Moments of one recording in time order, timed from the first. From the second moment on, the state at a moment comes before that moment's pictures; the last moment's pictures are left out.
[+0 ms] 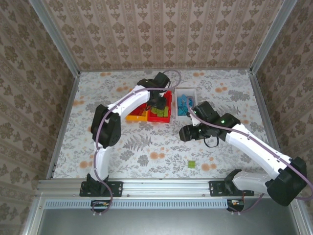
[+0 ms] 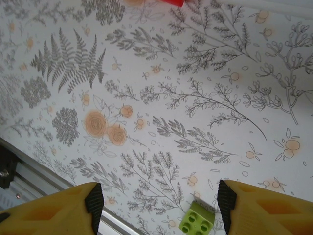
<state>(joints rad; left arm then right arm) -0.69 2.14 1.88 -0.96 -0.08 -0.21 0.60 1.20 1.01 -0.89 -0.19 0.39</state>
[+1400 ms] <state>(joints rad) -0.72 1.06 1.14 -0.91 -0.07 -0.36 0.77 1.58 1.09 -0.91 -0.12 0.80</state>
